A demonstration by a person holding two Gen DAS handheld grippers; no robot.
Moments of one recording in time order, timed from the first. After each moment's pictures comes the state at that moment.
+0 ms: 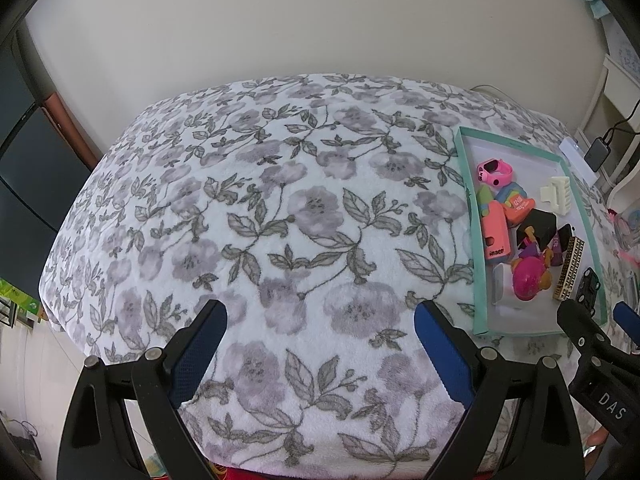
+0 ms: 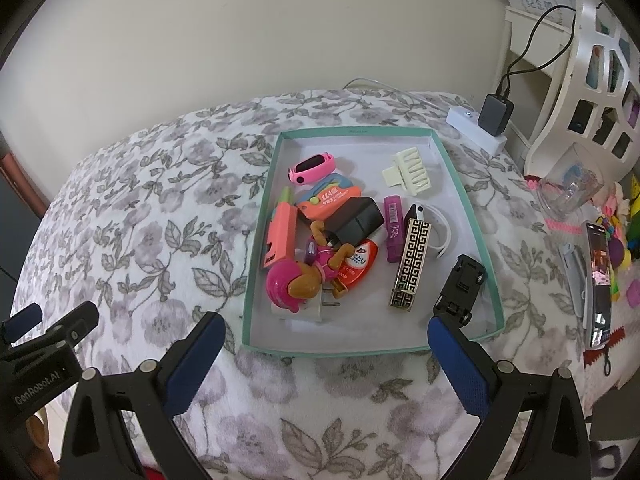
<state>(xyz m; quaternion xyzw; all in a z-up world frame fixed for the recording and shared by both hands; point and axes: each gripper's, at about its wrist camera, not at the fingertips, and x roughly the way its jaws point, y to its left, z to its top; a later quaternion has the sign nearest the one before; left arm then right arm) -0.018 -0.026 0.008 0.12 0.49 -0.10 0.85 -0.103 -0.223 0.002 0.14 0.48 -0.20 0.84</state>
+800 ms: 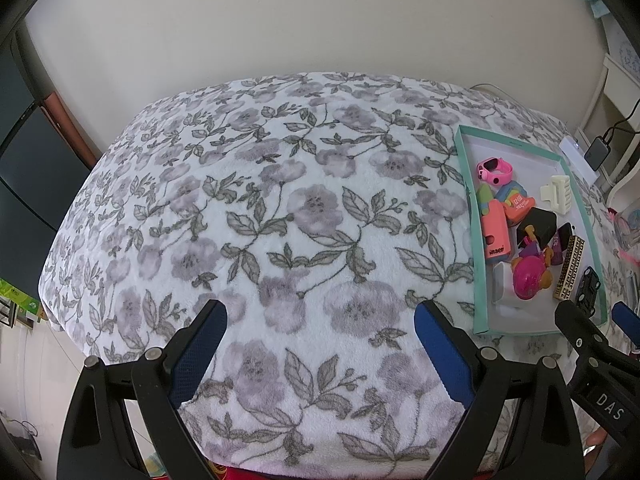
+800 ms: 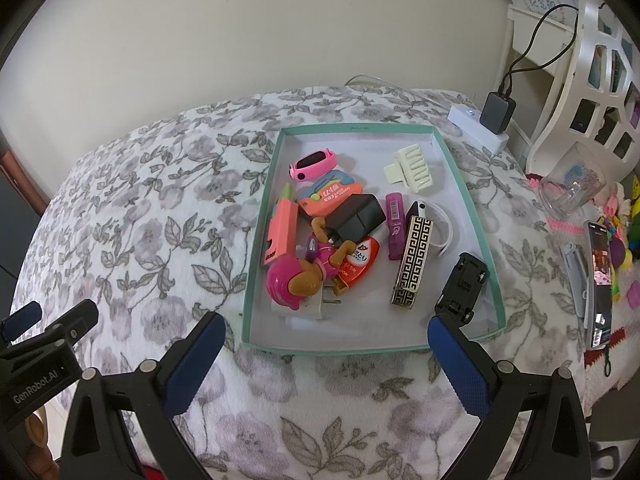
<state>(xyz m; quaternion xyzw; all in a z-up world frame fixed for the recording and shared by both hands) -0.018 -0.026 0.006 0.12 0.50 -0.10 0.85 -0.102 -0.223 0.000 0.14 0.48 -0.20 0.84</state>
